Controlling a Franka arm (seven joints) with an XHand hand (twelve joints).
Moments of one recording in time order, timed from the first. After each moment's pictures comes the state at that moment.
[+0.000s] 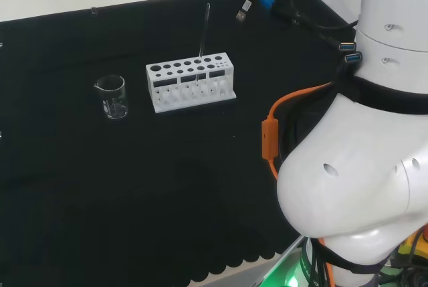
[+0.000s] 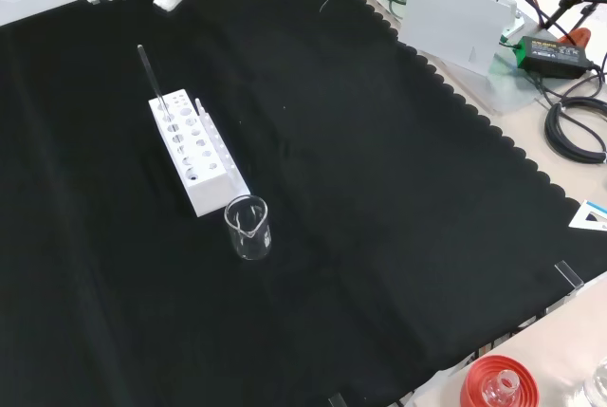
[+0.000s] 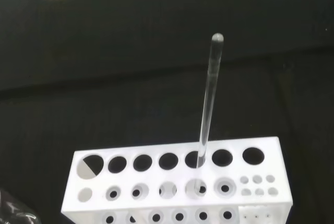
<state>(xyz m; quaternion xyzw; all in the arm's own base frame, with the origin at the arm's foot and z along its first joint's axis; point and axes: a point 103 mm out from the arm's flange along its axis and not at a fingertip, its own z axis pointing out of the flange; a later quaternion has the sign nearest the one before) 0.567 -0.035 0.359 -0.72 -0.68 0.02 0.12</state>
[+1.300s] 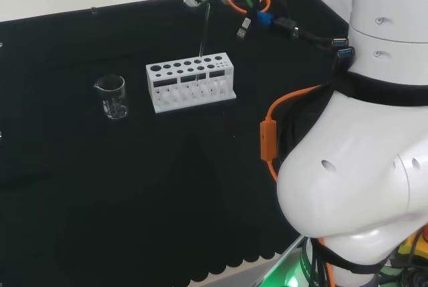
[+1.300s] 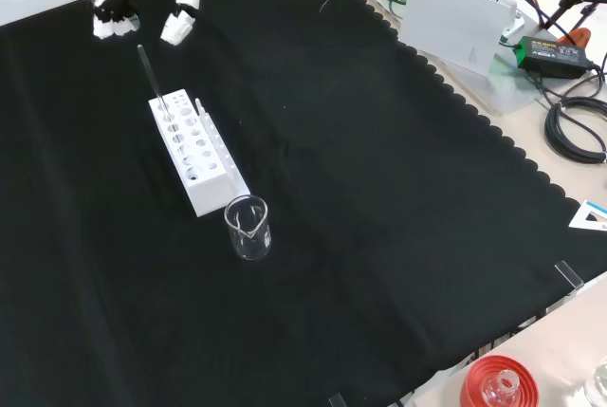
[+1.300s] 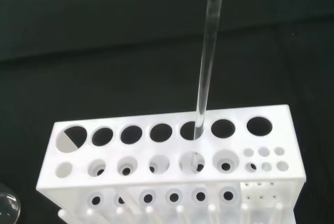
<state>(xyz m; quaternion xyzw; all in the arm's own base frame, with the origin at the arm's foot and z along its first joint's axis) 0.573 -0.033 0.302 -0.72 -0.68 0.02 0.13</state>
